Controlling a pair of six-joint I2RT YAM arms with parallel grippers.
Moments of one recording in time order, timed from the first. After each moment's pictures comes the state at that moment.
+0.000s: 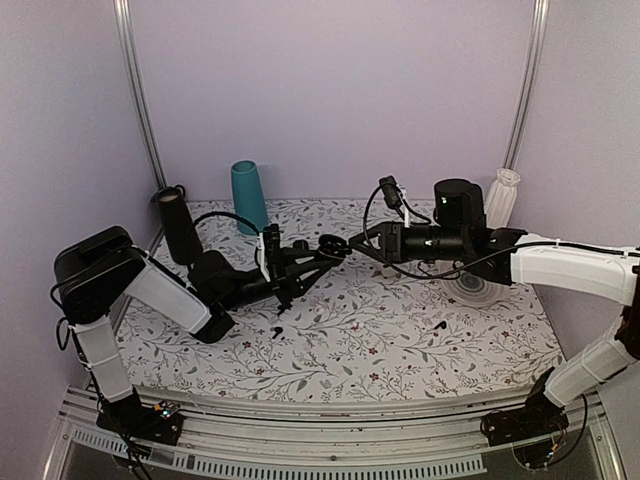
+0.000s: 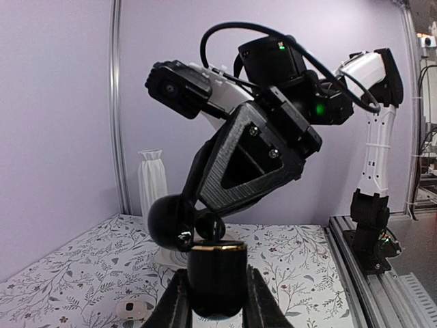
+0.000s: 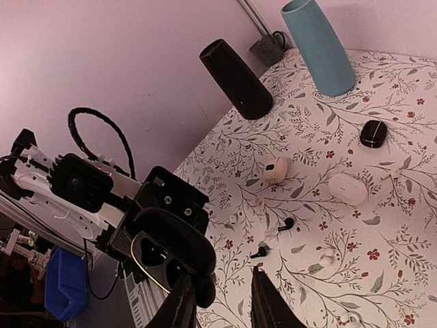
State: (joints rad) left arm -0.80 1.84 0.66 1.52 0.49 -0.13; right arm 0.76 1.42 1.01 0.12 -0.45 0.52
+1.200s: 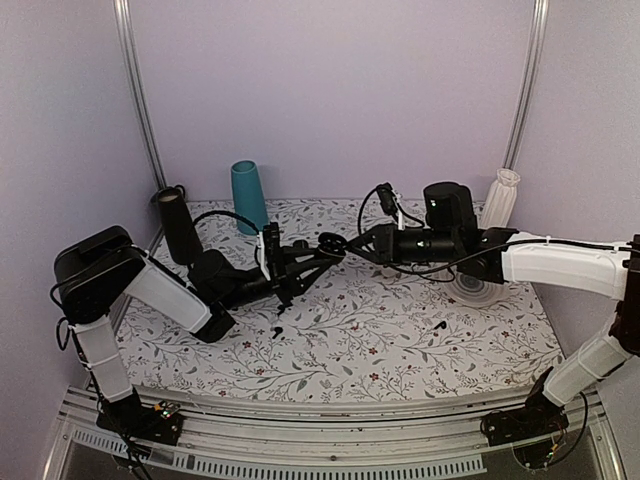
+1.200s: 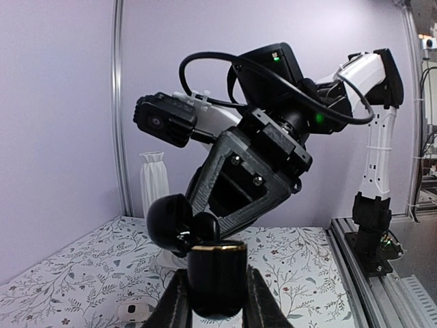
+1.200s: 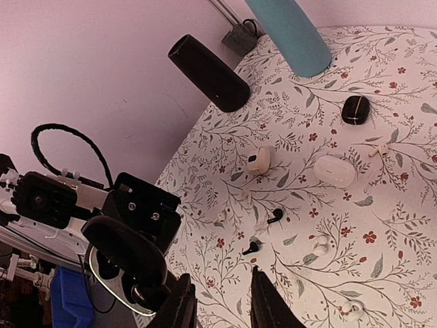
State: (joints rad) left arm -0.80 1.84 0.67 1.53 0.48 -0.13; right arm 0.77 1.47 1.03 0.08 -0.38 0.61
